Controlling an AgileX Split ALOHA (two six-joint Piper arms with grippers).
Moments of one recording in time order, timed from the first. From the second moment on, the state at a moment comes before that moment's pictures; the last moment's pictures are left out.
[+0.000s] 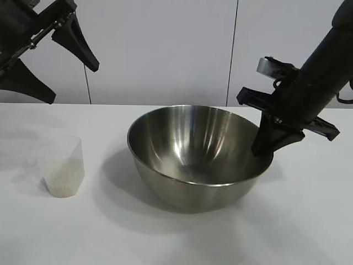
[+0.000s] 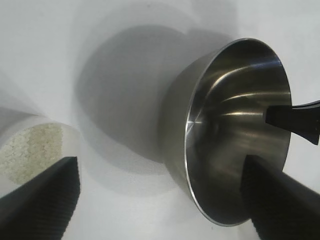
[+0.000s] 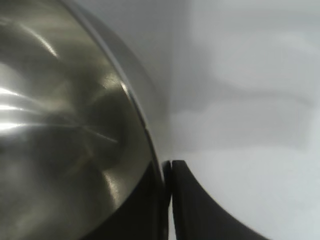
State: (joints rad) left arm -0.14 1.75 -1.30 -0.73 0.93 0.24; right arm 0.12 1.88 -1.19 0.57 0.77 -0.33
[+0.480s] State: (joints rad) left arm -0.14 1.75 -1.30 -0.73 0.93 0.24; right arm 0.22 1.88 -1.19 0.59 0.78 -0.35
